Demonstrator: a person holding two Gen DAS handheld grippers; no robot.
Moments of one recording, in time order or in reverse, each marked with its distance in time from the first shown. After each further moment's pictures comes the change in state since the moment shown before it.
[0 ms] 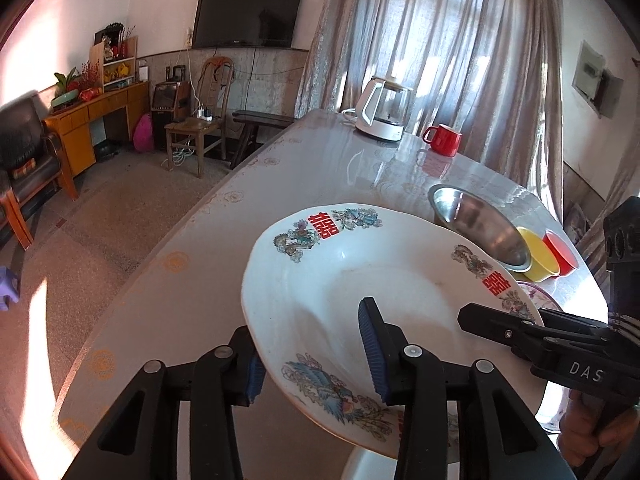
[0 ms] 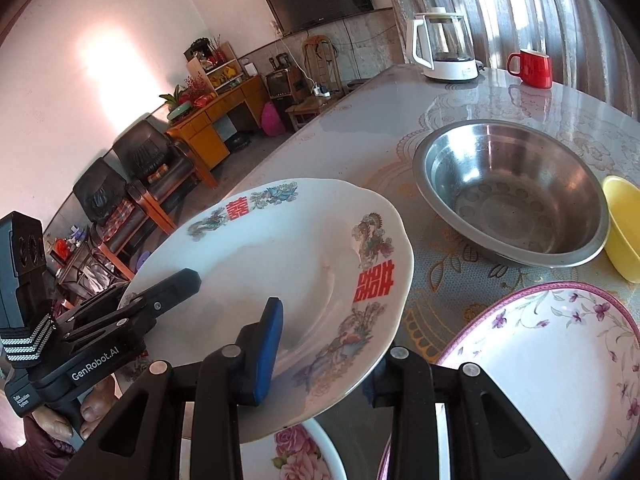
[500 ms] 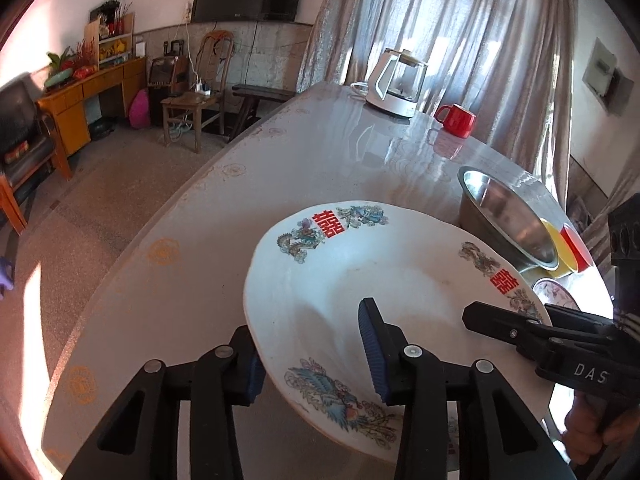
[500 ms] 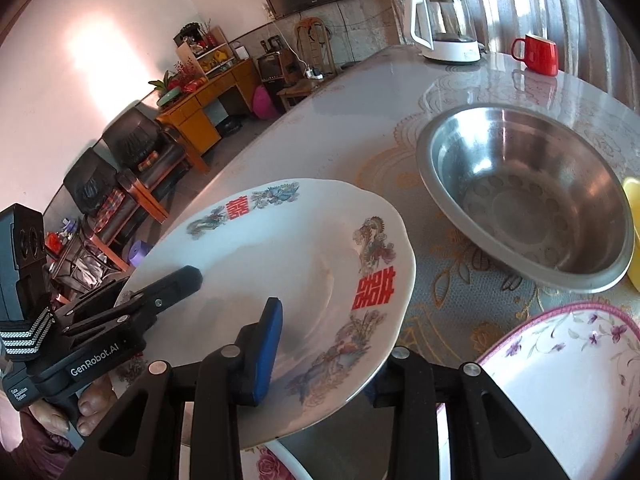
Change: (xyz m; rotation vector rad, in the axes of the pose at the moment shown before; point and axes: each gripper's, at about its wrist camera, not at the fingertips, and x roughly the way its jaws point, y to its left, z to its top) left arm 0.047 0.021 0.008 -0.023 0.096 -0.011; right arm 0.039 -0.003 0.013 0.009 0.086 -0.032
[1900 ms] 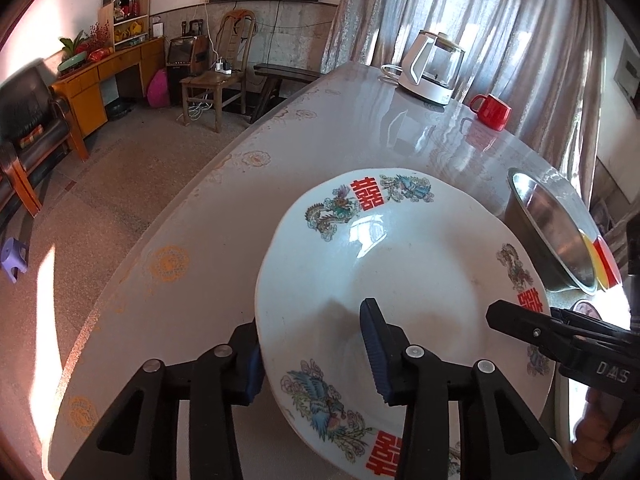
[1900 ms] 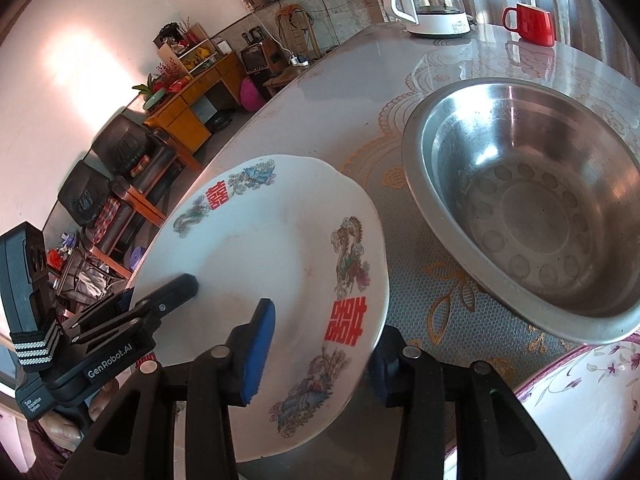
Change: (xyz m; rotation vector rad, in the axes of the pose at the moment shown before) left arm 0.039 0.016 0.022 -0.046 0.085 0.074; right arm 0.028 -0.016 0.023 0.082 0.050 0.008
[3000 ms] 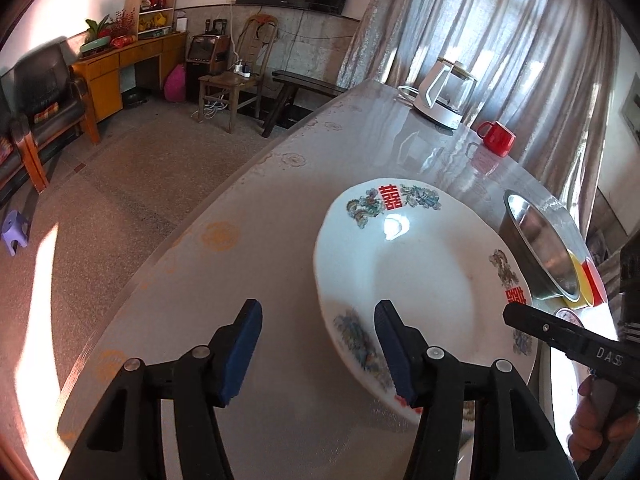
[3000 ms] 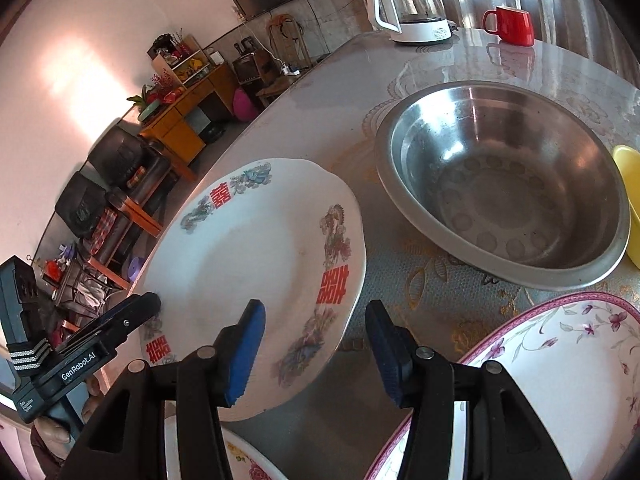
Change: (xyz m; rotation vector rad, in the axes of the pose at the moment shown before) left arm -0.034 0.021 -0.019 -0.088 -0.045 -0.012; right arm -0.028 -0.009 -0.014 0.026 -0.027 -0.004
